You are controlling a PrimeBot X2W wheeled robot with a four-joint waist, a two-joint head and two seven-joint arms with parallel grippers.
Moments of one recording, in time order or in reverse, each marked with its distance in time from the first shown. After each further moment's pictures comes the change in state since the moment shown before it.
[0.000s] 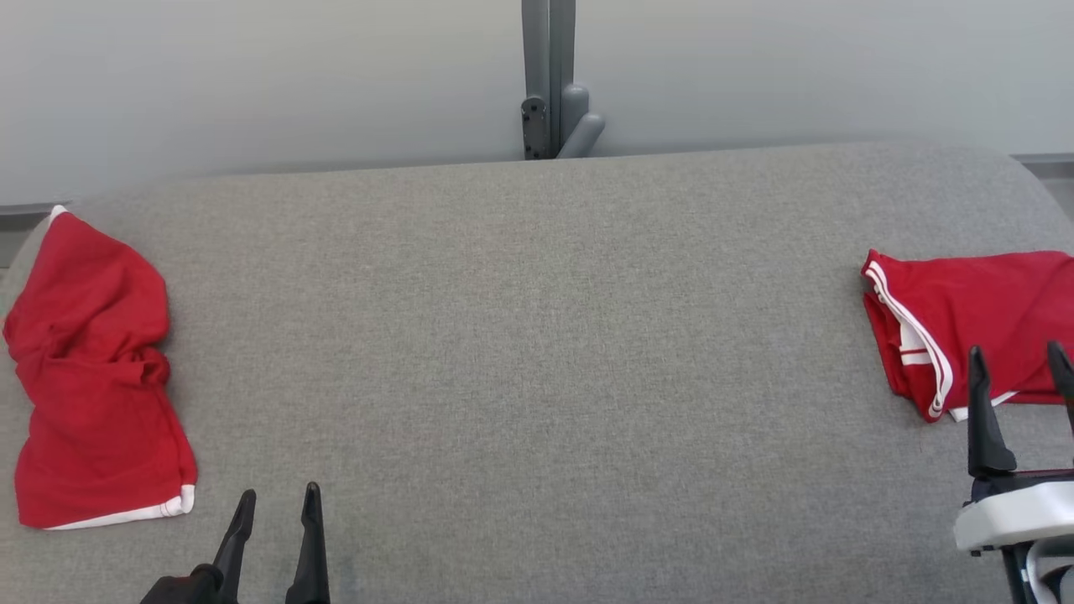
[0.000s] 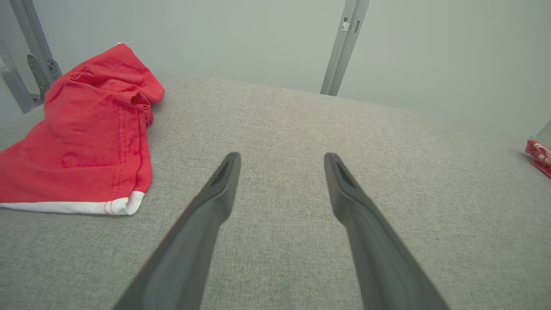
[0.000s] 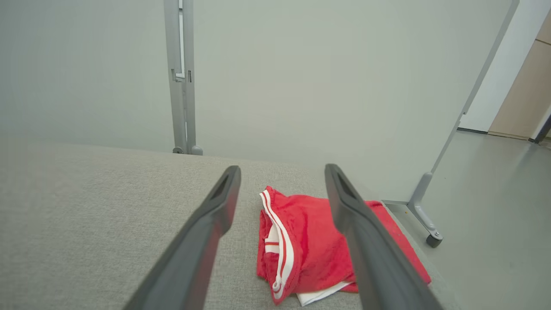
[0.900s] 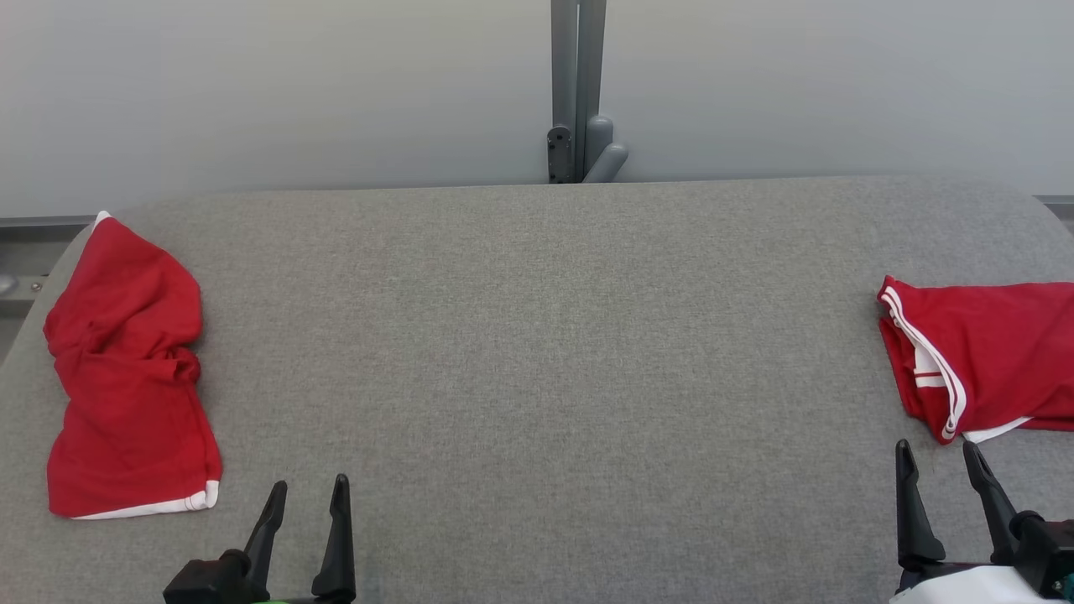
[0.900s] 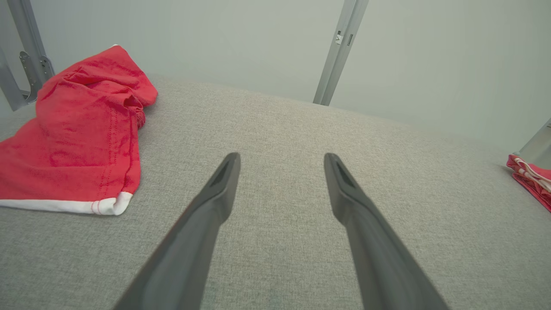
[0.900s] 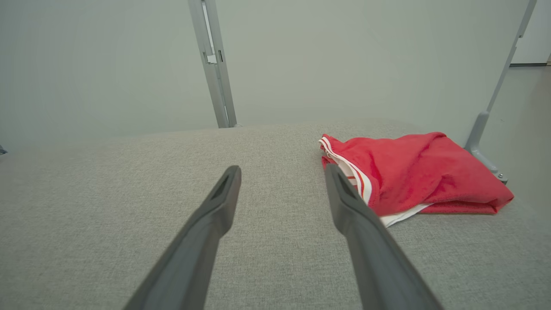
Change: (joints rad) left arm -0.043 -0.009 -0.052 0.060 -0.034 0.000 0.000; right arm 0.150 0.155 0.054 -0.003 0.067 0.000 -0.002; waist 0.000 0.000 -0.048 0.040
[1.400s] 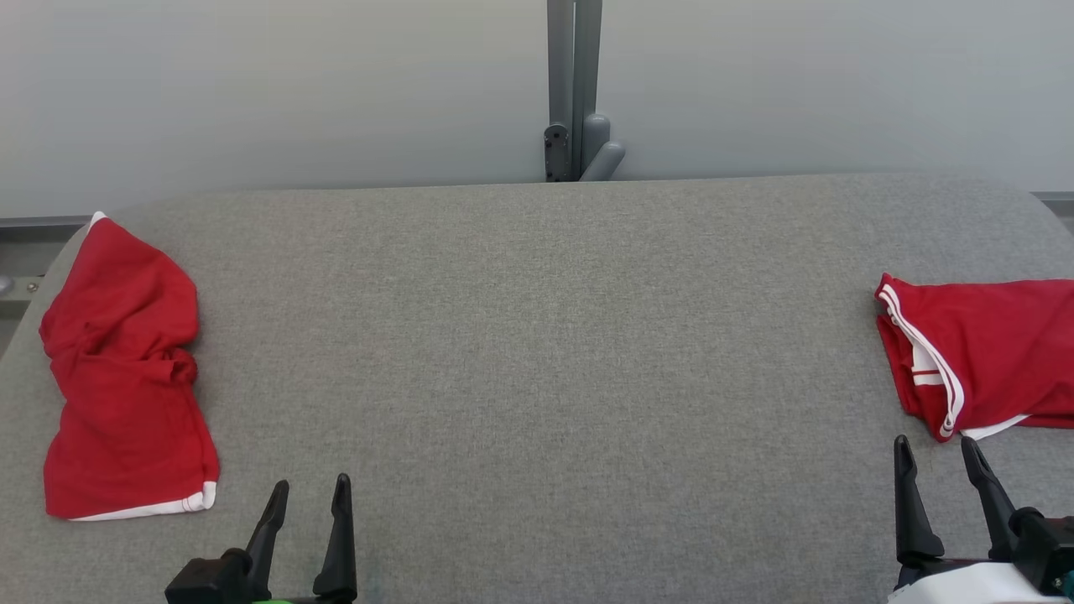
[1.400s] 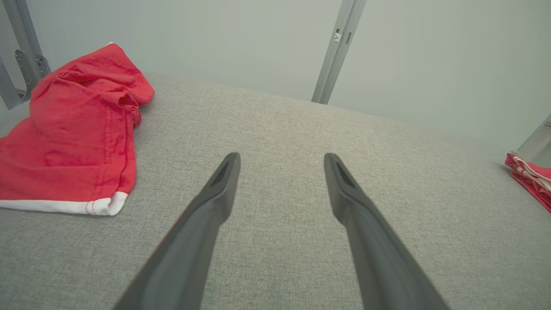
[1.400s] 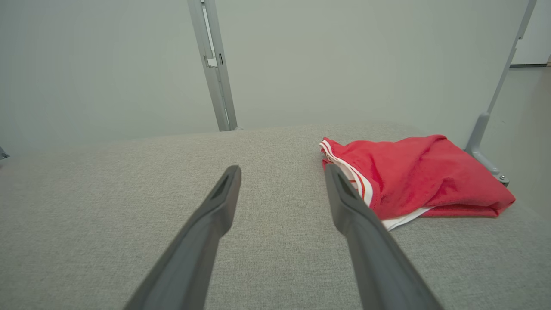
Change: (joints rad) left arm -0.004 0.001 -0.006 0.005 -0.003 0.000 0.000; right arm -0.009 0.000 0.003 -0.007 0.005 0.000 0.000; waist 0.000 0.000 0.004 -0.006
